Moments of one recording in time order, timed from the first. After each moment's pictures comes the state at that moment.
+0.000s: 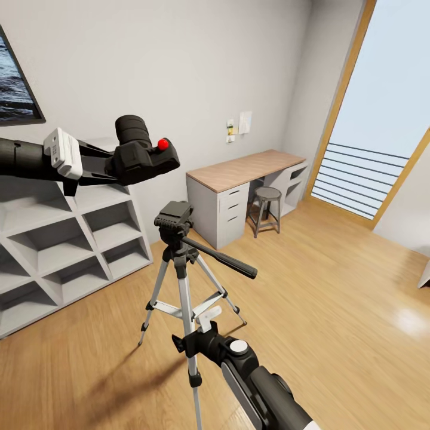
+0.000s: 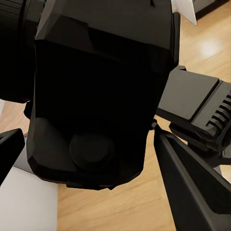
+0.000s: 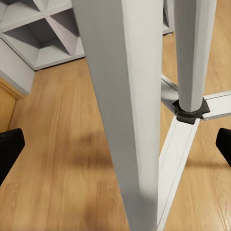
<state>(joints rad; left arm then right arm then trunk) -1.41 0.82 -0.52 -1.61 0.34 0.66 -1.07 -0.44 0.17 0.56 -1.08 -0.19 0.39 0.13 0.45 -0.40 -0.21</state>
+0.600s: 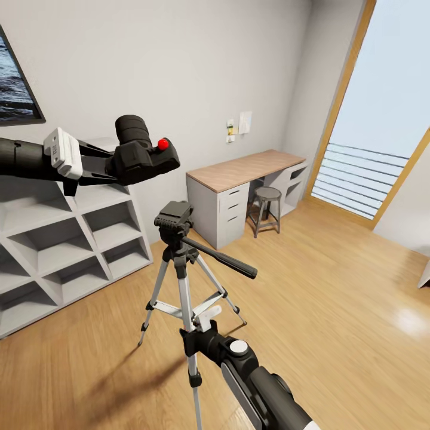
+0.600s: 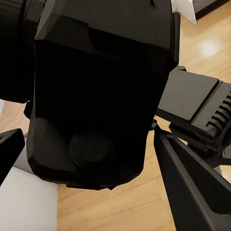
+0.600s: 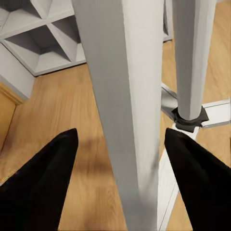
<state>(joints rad) -1.41 0.82 -0.52 -1.61 0.34 0.66 -1.07 -0.44 0.17 0.56 -1.08 -0.19 0.36 0.13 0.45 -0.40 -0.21</state>
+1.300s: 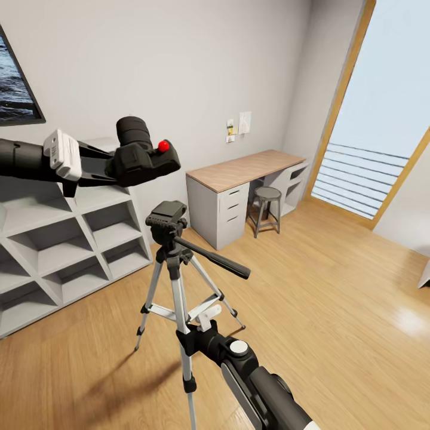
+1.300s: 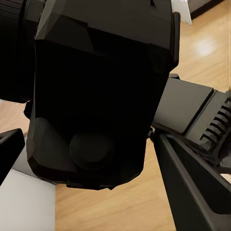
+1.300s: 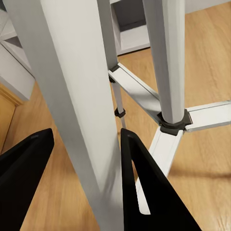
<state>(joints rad) -1.41 0.82 -0.52 -1.61 0.34 0.65 -1.09 -0.44 0.17 0.56 -1.08 -0.19 0.35 0.13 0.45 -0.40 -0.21</state>
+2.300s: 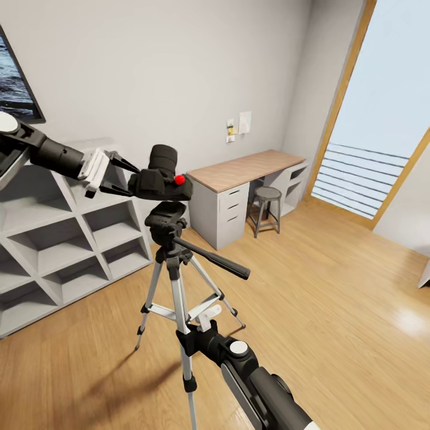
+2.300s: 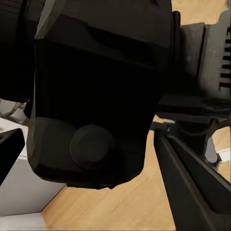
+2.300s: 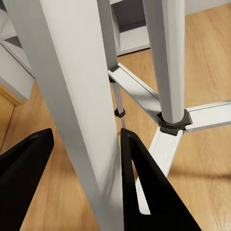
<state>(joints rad) -1.64 0.62 -0.76 -1.06 0.22 0.12 -1.45 -0.44 0.17 0.56 -1.08 -0.18 0.34 0.13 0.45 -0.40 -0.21</state>
